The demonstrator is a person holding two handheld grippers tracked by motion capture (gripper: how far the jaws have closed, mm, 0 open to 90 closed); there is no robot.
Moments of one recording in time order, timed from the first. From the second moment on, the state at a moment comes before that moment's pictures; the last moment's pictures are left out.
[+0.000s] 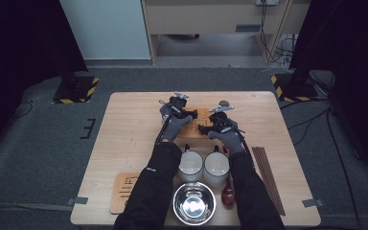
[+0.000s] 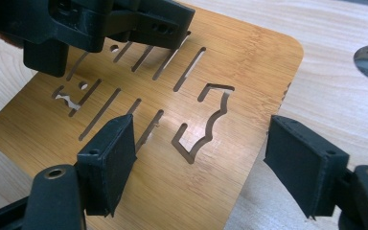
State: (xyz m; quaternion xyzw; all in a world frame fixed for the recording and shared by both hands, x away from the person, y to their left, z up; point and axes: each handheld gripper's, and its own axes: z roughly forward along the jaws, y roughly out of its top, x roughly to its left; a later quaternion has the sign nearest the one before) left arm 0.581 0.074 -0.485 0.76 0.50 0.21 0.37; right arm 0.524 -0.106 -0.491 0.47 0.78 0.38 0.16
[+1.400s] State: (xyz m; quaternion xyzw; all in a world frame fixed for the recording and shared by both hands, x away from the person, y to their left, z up) left arm 0.583 0.071 -0.515 0.77 0.53 0.16 0.32; right arm 0.527 -0.102 -0.519 0.48 0.80 0.33 0.12
